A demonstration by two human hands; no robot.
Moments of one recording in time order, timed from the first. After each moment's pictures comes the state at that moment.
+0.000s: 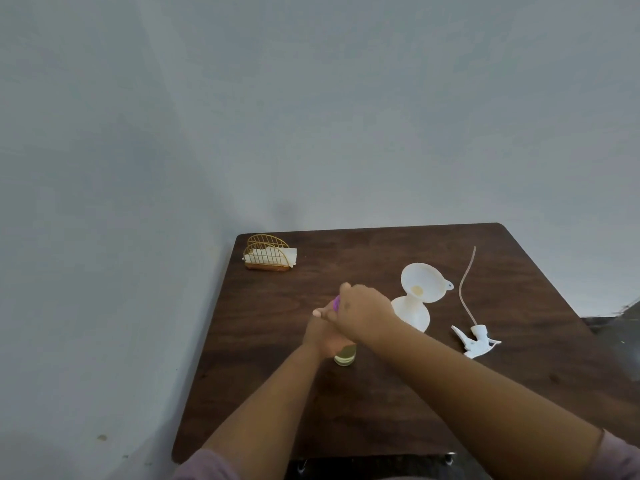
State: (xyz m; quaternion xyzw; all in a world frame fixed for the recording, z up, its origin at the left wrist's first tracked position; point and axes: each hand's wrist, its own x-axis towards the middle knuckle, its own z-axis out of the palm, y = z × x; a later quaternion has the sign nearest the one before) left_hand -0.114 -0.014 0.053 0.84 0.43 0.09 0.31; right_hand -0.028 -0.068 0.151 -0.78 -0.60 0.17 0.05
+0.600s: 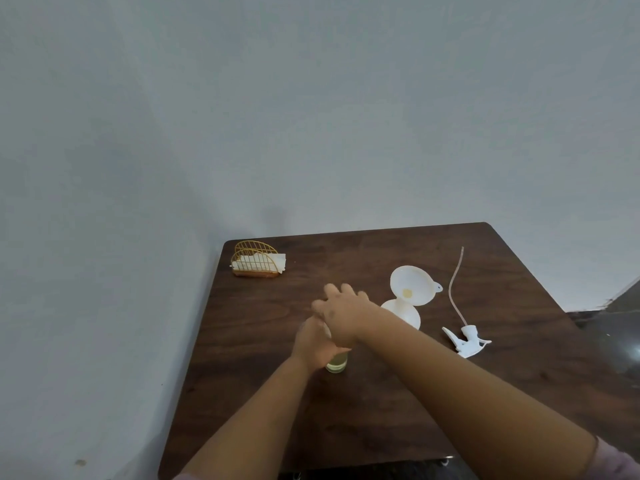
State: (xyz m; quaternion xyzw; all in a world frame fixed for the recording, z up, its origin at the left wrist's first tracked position) left_hand -0.109 -0.016 0.044 0.82 0.43 0.07 0.37; right_hand -0.025 -0.064 0.163 -0.69 -0.70 0.15 -0.09
